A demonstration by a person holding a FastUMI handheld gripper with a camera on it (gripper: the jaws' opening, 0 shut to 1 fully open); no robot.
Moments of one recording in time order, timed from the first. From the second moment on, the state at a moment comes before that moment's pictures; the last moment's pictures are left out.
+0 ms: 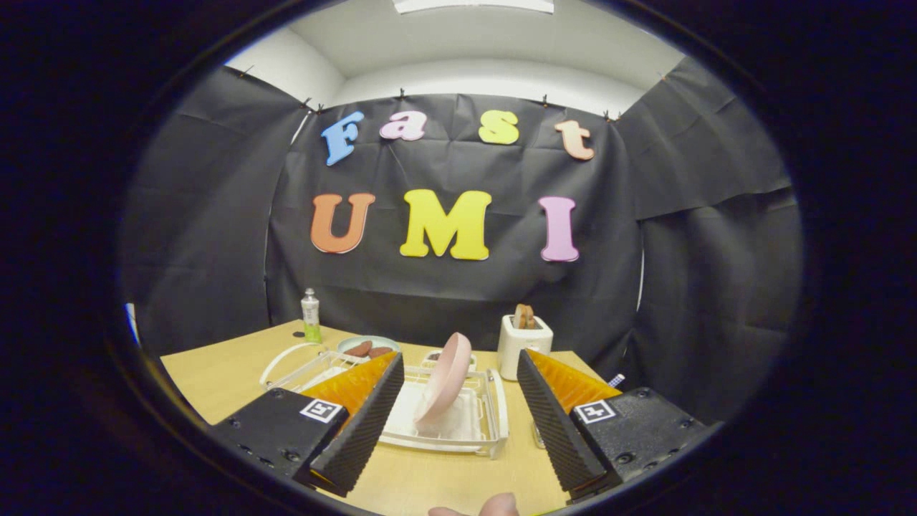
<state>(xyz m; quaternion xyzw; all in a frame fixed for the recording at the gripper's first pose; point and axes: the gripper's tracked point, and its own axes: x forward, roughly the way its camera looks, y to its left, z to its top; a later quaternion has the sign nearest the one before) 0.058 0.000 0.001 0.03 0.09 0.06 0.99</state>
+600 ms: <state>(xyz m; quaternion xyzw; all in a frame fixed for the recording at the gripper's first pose) 0.188 0.005 -0.026 0.04 0.26 0.08 0.96</state>
